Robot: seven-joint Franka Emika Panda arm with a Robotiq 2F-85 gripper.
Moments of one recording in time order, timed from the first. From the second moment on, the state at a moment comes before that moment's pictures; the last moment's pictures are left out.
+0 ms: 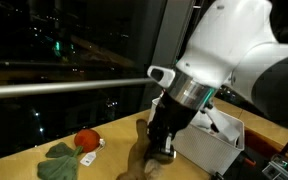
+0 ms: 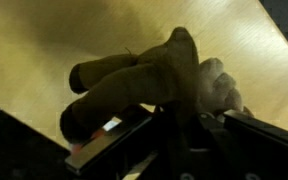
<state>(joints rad) 0.43 0.35 0.23 -2.15 -0.26 2.68 -0.03</state>
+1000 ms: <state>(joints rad) 0.11 -0.01 0.10 -2.09 -0.25 2.35 -0.36</state>
